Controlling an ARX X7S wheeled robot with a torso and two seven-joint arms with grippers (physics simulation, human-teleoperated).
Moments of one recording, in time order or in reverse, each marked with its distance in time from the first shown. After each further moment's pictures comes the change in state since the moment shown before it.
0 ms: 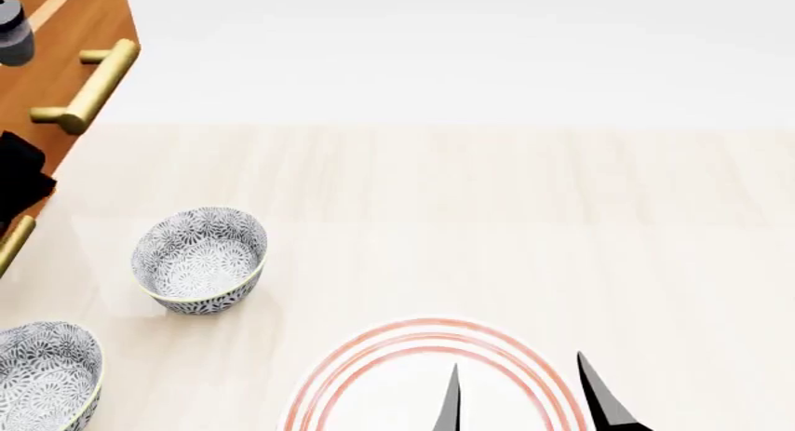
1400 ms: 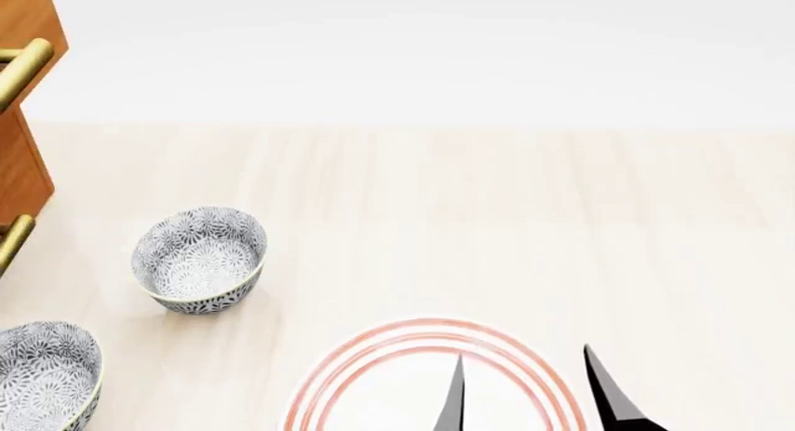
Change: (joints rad) left arm -0.019 -0.096 -0.142 0.096 -0.509 0.069 -0.847; right arm -0.004 -0.014 0.023 -0.023 -0.008 0.002 -0.009
